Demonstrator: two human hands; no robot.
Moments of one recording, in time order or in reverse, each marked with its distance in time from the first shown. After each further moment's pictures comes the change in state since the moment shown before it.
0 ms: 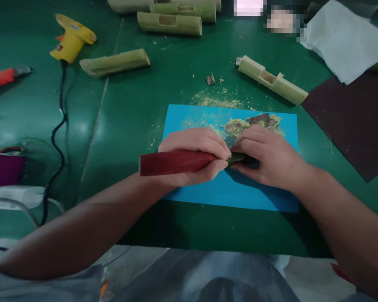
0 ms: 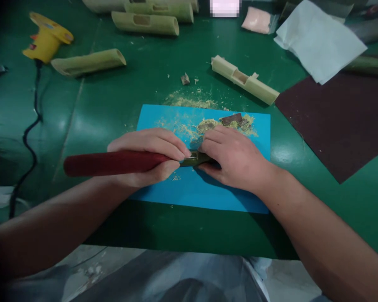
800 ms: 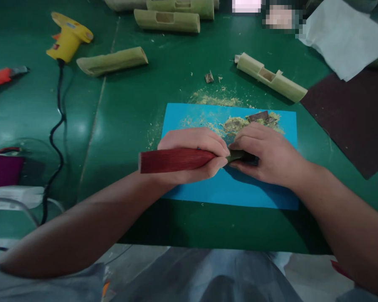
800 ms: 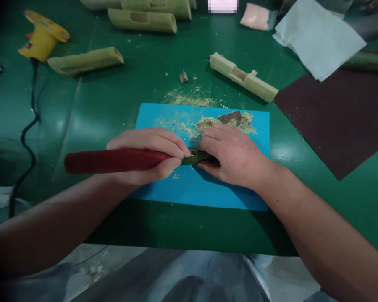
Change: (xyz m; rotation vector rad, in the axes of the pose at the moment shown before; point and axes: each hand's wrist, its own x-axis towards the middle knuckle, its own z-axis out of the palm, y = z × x) left_hand -0.003 0.004 0.000 -0.004 -0.009 -0.088; right_hand 0.002 0.001 0.000 0.023 -0.015 0.012
